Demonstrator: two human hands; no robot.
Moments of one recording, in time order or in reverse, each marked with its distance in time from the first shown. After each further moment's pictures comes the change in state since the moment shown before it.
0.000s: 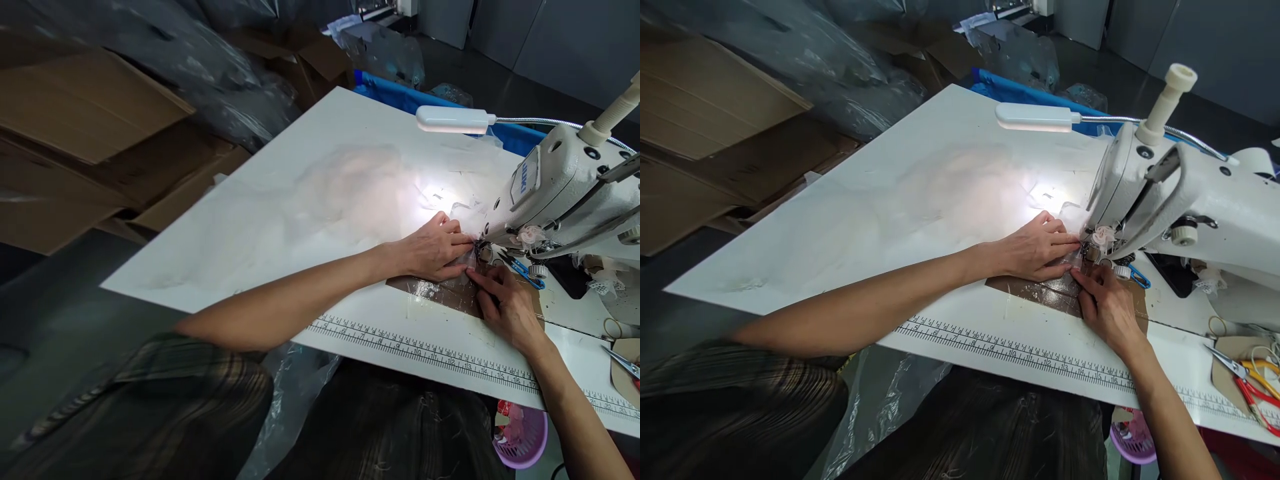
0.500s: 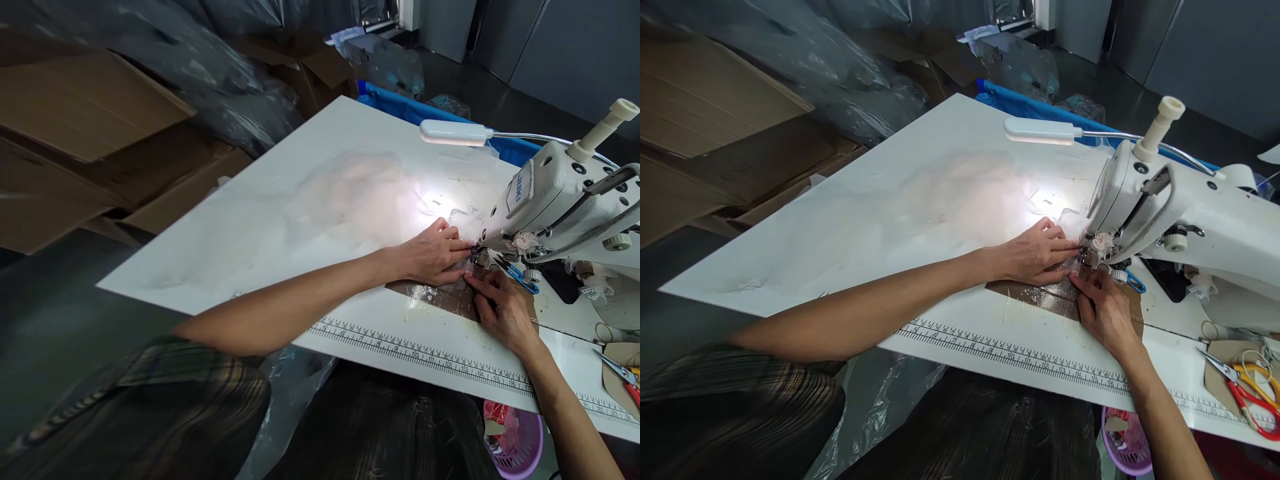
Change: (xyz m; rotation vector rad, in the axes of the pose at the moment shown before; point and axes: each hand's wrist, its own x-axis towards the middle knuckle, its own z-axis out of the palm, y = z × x) left_hand 0.000 0.000 0.000 -0.006 0.015 0.009; right_hand 0.001 -0.001 -0.001 0.038 0.032 -0.006
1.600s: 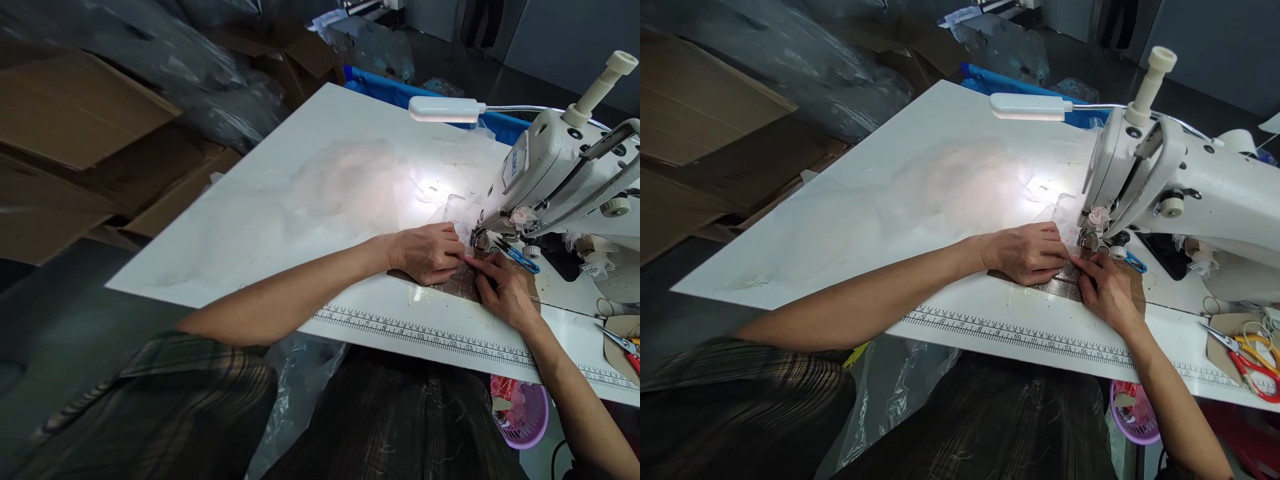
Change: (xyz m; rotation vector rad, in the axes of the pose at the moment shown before) left_hand -0.007 0.003 -0.007 -0.102 0.034 0.325; right_hand -0.002 0.000 0.005 0.047 0.039 0.037
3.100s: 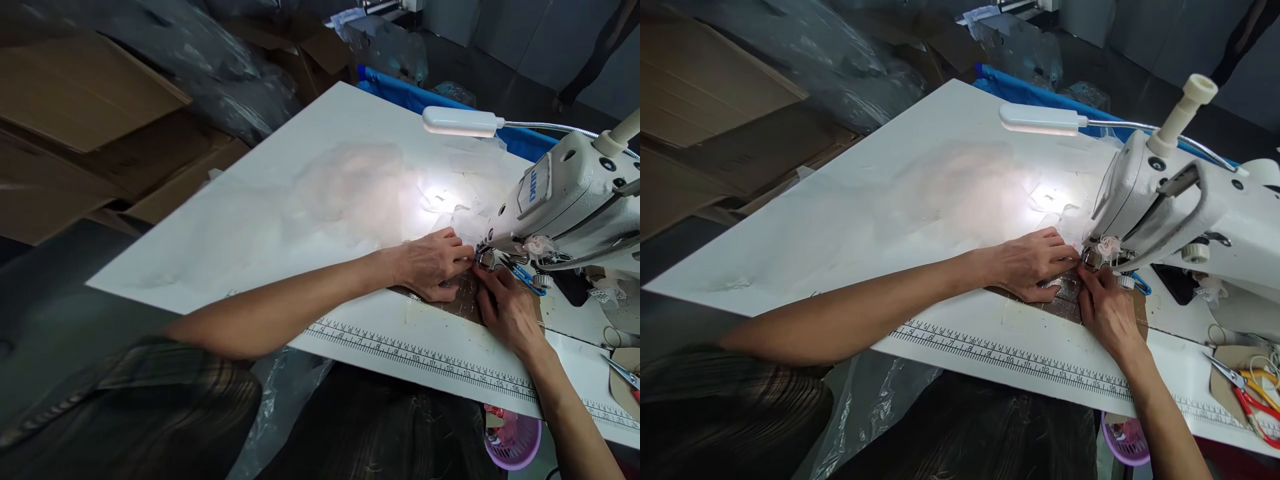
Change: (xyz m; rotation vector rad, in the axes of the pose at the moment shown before) left_hand 0.004 0.004 -0.006 0.029 -0.110 -0.225; right_hand 0.007 -0.003 -0.004 -0.212 -0.084 -0.007
